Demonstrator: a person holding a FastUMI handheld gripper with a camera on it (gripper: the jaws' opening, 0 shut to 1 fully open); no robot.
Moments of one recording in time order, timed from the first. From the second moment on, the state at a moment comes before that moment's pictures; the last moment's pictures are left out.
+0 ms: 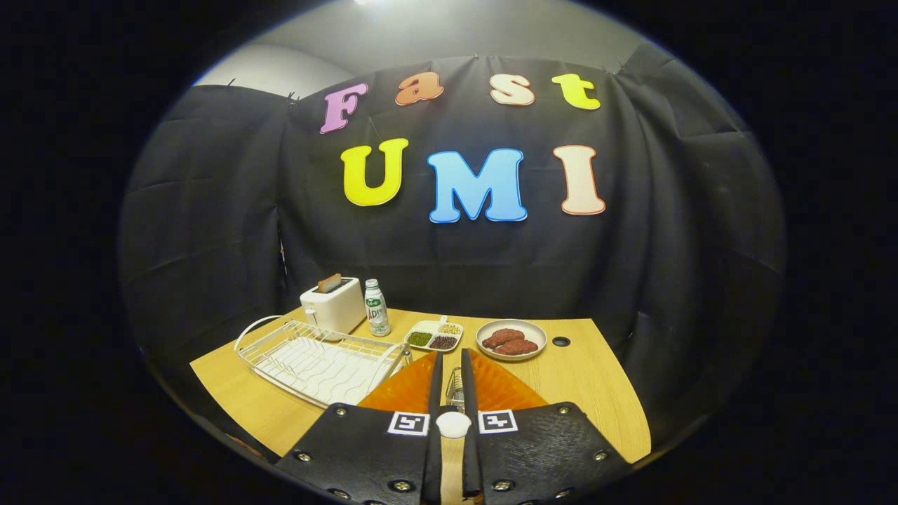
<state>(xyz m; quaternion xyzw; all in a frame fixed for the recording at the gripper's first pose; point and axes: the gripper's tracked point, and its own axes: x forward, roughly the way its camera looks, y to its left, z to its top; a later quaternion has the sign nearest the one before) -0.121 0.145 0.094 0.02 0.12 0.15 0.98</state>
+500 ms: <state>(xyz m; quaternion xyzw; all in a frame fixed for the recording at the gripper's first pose) -0.137 0.220 0.030 -0.02 0.21 0.23 0.95</state>
